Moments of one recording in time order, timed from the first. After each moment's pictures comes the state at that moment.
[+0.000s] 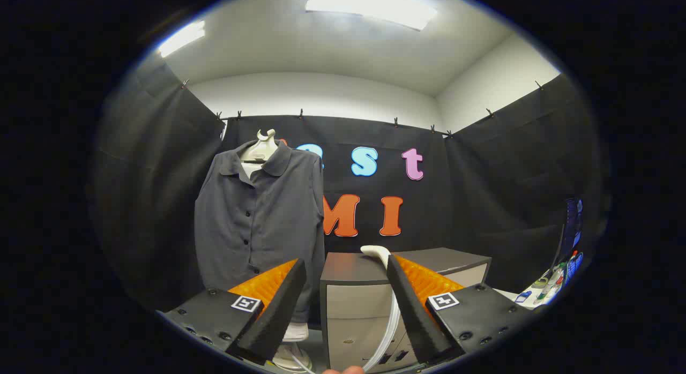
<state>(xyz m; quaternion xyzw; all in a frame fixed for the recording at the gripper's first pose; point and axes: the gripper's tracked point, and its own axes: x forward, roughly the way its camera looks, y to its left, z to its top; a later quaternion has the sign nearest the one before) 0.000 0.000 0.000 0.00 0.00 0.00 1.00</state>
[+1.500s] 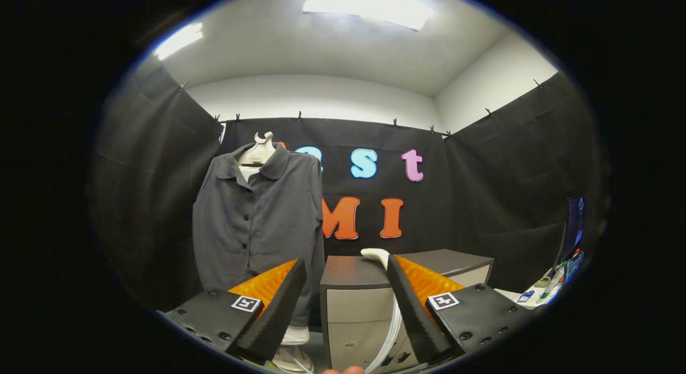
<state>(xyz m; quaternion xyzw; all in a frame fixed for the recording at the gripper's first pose) 0.011 -0.005 0.004 0.01 -0.01 0.00 1.00</state>
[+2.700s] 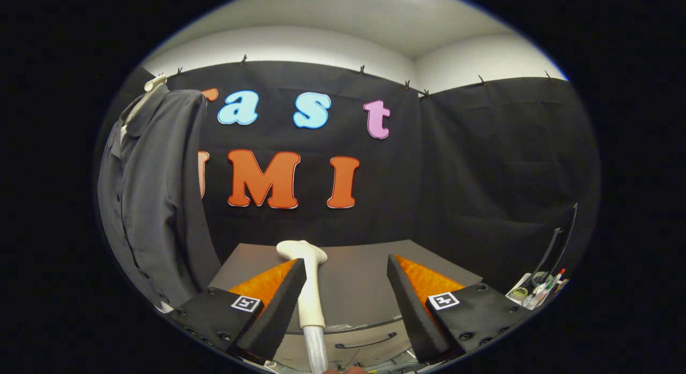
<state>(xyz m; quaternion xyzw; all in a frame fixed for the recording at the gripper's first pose) 0.301 -0.181 -0.077 -0.01 0.17 -0.11 0.98</state>
